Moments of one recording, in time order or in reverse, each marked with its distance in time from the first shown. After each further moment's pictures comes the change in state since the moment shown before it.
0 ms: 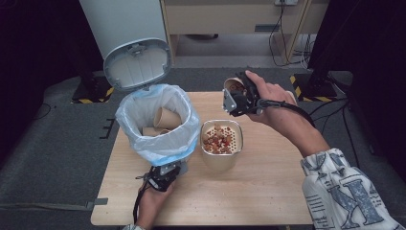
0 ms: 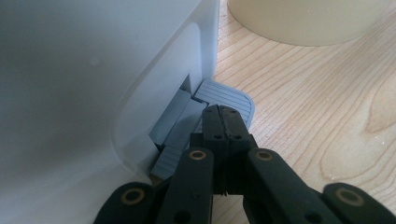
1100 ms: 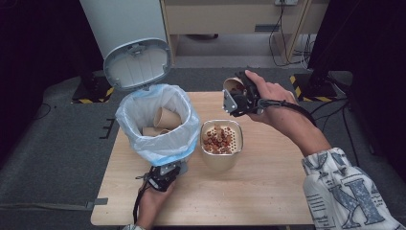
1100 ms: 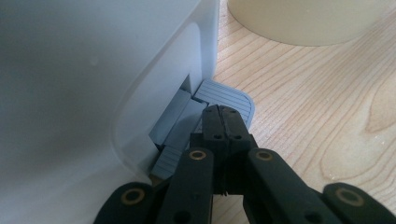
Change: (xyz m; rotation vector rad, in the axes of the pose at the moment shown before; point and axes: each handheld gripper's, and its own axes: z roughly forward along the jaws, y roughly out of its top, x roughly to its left) left arm -0.001 0.000 0.000 -0.001 0.001 -0.006; right arm -0.002 -0.002 -0.002 -0.022 0.007 0.023
